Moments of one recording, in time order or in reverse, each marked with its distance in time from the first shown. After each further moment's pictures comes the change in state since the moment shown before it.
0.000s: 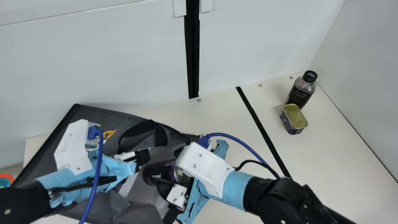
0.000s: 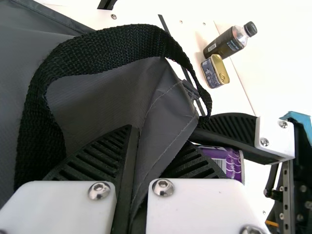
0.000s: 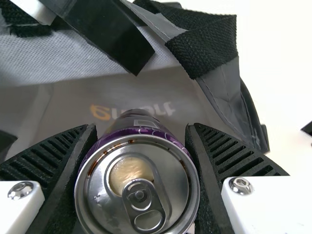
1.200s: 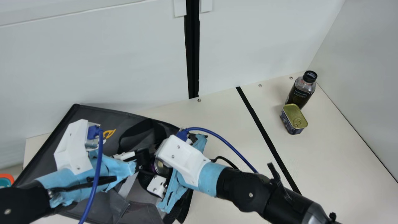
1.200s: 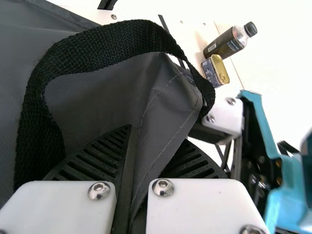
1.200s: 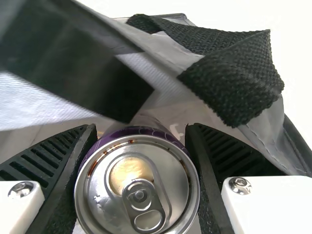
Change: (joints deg) left arm 0.0 0.0 0.0 0.0 0.0 0.0; right arm -0.5 11.5 -4.0 29.0 -4.8 -27.8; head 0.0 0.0
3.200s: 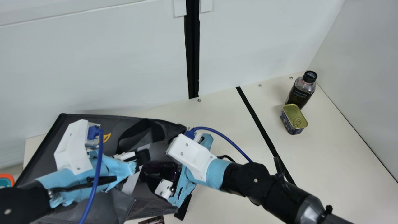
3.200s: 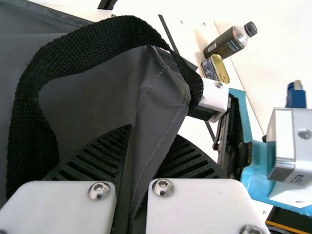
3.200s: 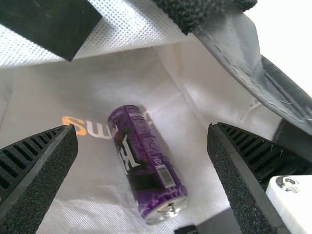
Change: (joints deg) left arm 0.0 0.0 0.0 0.0 0.0 0.0; right arm -5.2 0.4 4.0 11.7 2.1 -16.2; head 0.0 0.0
